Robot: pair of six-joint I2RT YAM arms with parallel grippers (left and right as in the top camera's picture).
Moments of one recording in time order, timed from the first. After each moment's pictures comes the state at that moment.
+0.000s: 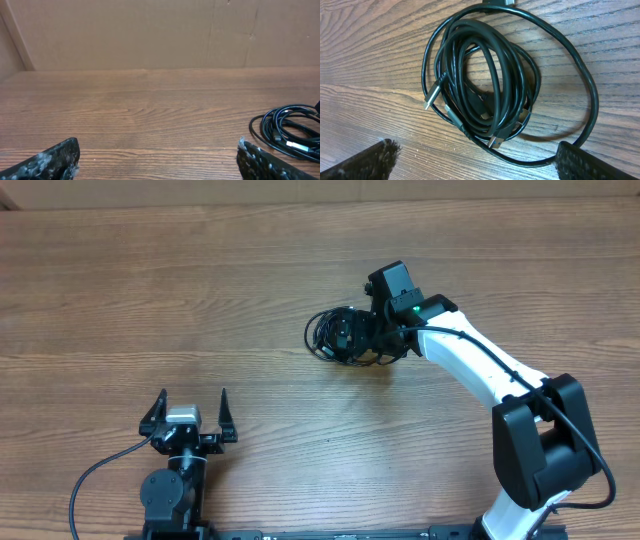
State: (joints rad) left arm -0.02 0.01 0.01 -0.08 -0.04 0.01; right arm 0.43 1.87 1.31 -0.59 -0.27 0.54
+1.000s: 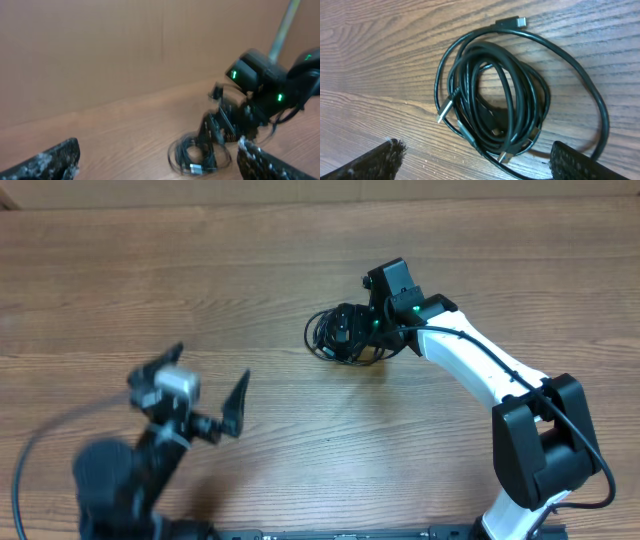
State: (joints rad) left arm -0.02 0.55 0.78 -0.40 0.39 0.06; right arm 0.43 1.87 1.31 -0.52 -0.27 0.54
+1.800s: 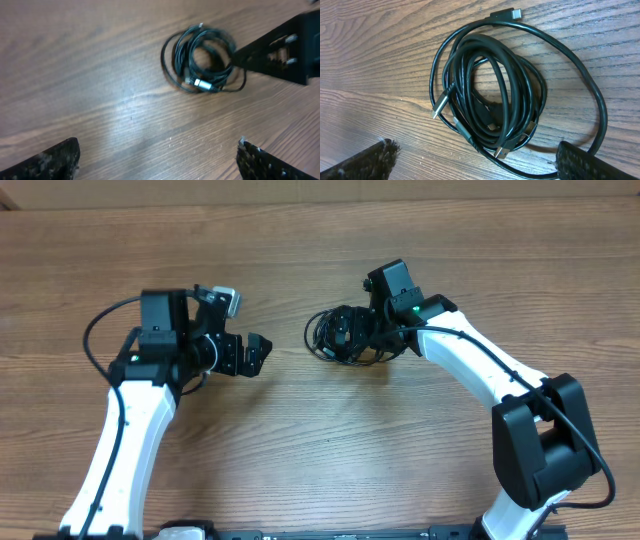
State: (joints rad) left arm -0.02 1.38 1.02 -0.63 0.45 0.09; right arm 0.43 1.87 1.31 -0.55 -0.27 0.54
